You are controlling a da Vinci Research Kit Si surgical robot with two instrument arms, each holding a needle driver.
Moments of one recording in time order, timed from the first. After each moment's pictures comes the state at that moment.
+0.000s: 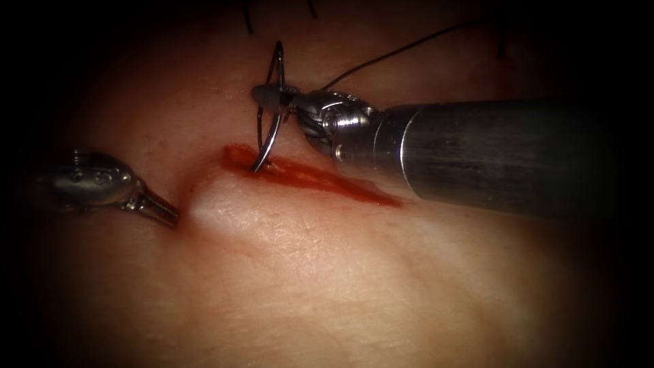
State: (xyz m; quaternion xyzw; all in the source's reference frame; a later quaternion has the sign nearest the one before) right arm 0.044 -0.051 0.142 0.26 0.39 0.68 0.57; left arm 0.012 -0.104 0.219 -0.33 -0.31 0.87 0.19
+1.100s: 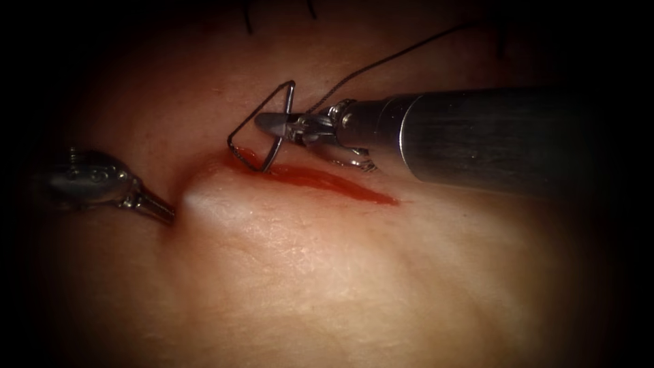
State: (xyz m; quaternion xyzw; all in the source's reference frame) right arm 0.046 -0.053 0.144 0.47 0.29 0.78 0.29; left arm 0.012 -0.104 0.219 -0.33 -0.31 0.87 0.19
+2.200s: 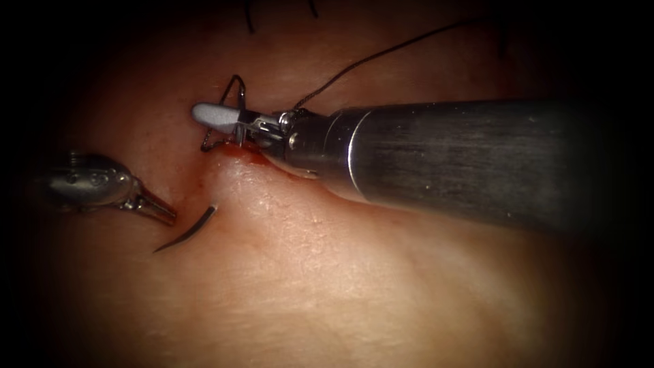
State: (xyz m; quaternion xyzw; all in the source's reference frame) right arm 0.046 -0.051 0.142 0.32 0.50 0.64 0.49; left arm 0.012 -0.104 0.219 -0.36 -0.29 0.87 0.15
